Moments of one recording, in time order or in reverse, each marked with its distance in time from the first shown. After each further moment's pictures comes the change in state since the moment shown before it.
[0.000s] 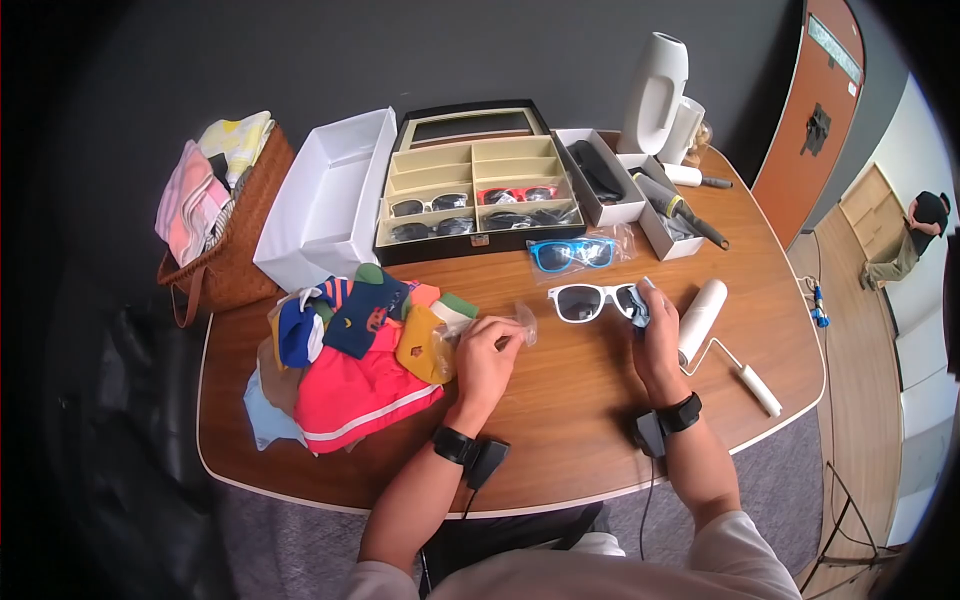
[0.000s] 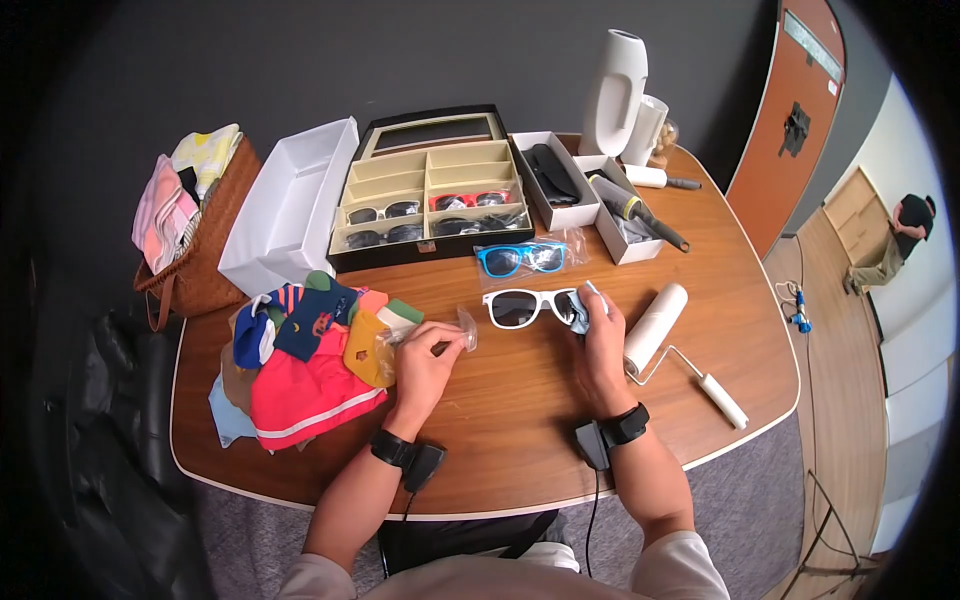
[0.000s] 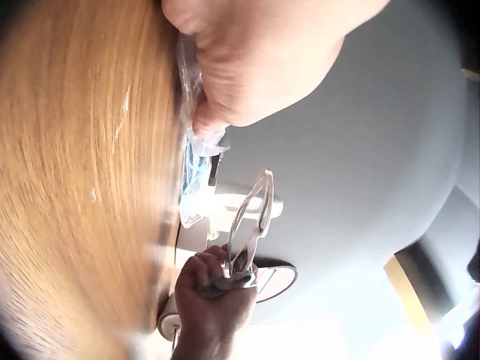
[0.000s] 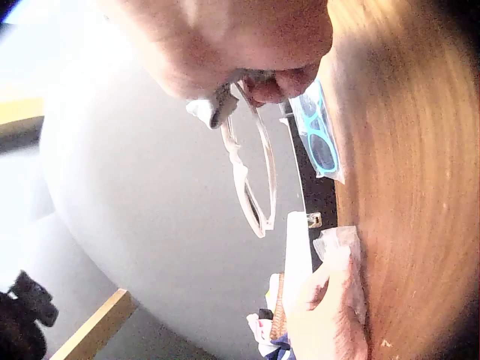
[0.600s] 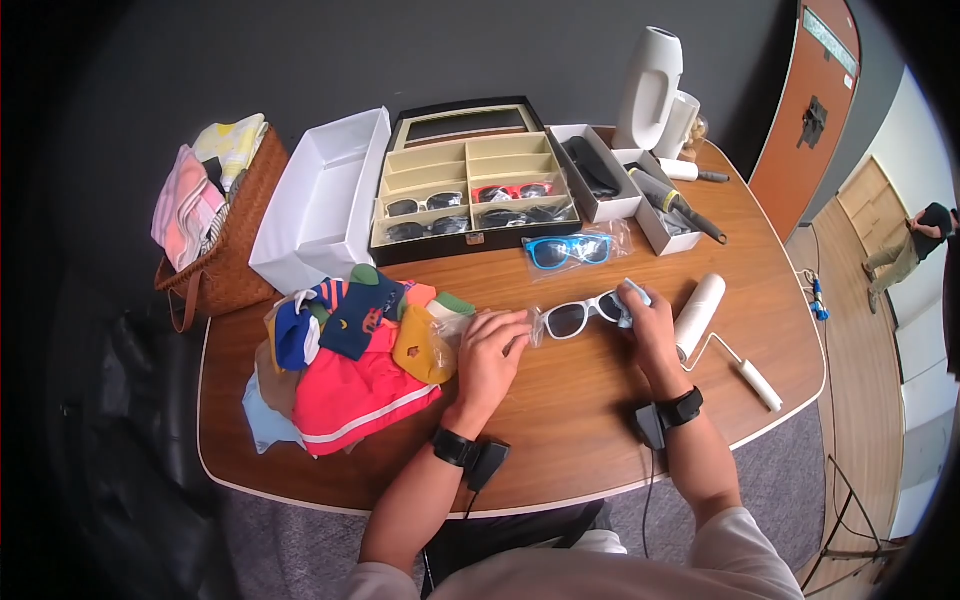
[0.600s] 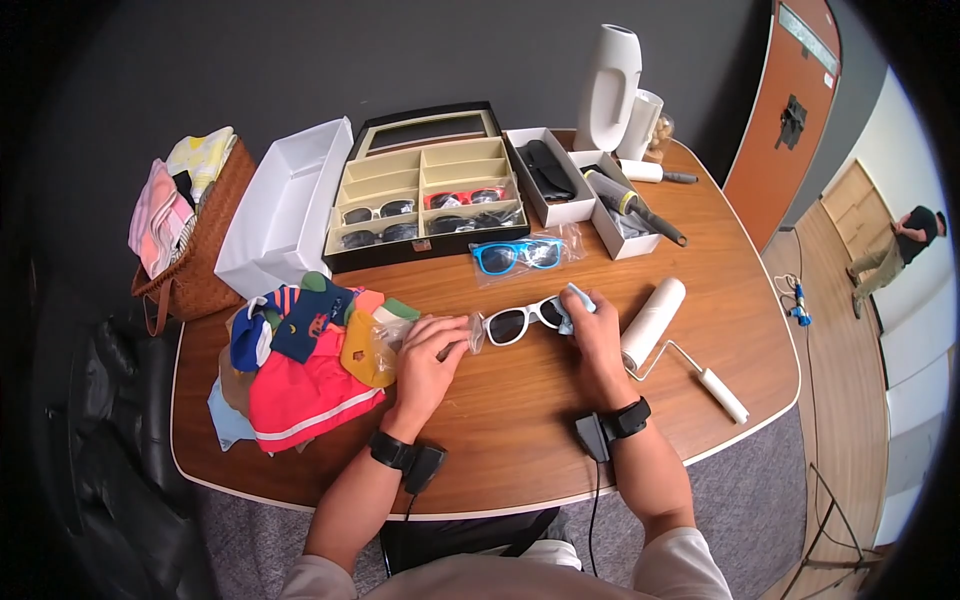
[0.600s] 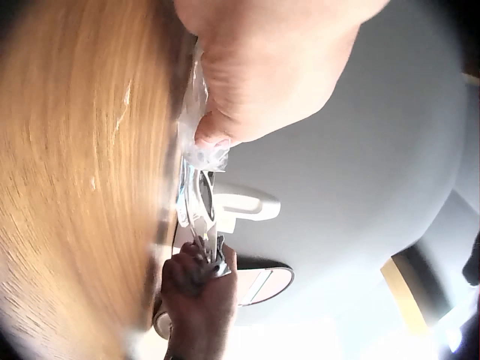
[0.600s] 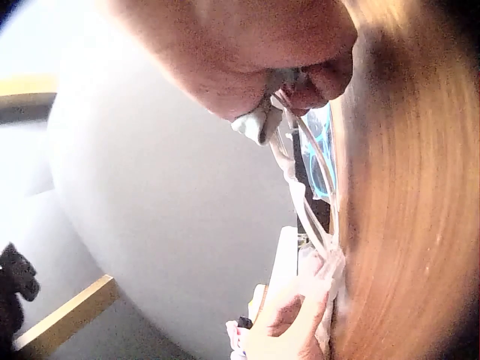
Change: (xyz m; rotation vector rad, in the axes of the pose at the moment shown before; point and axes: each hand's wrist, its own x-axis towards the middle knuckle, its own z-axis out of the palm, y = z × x) left_hand 0.002 0.002 -0.001 0.123 -0.043 0.276; right_hand 0.006 0.002 -0.005 -0.405 0.026 0.041
